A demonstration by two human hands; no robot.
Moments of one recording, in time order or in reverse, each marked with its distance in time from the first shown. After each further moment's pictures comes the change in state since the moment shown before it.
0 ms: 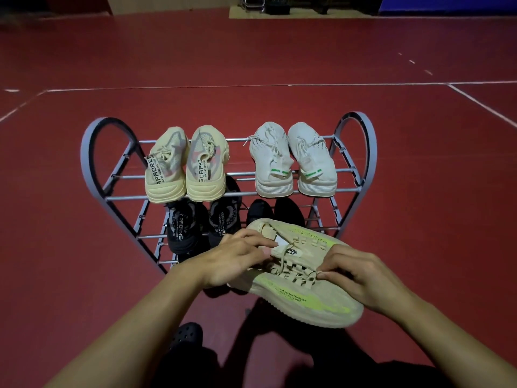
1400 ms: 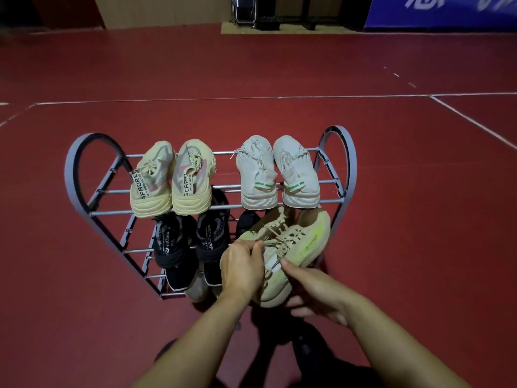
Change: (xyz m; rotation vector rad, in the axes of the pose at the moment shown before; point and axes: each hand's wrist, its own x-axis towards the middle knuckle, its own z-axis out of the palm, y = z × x) left_hand 0.045 0.060 0.049 -0.244 0.811 -0.485; right_hand 0.030 -0.016 0.041 0.869 -0.271 1.185
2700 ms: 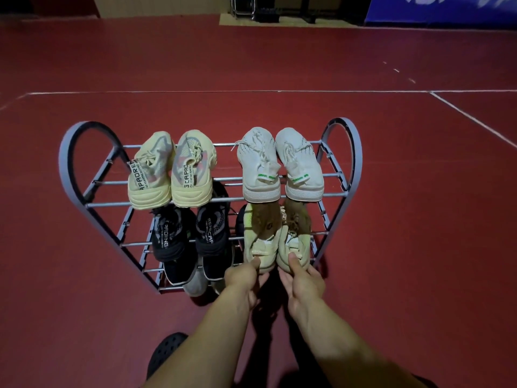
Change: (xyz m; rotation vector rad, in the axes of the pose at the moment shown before) left_hand 0.012 -0.050 0.050 -1.040 -0.116 -0.893; right_hand 0.072 0.027 0.045 1.116 0.628 -0.211
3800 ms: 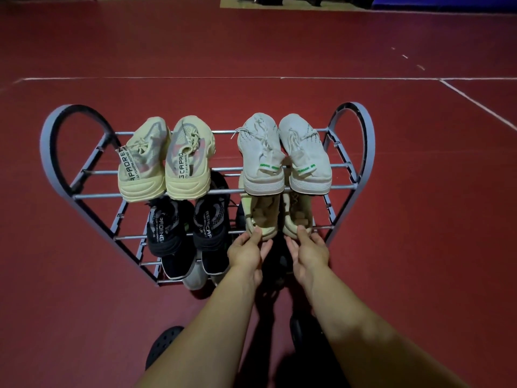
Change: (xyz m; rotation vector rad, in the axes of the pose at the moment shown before) left_hand 0.031 0.009 0.024 -0.212 -0.088 0.152; right_hand 0.049 -0.019 0.035 0.050 -0.045 -0.051
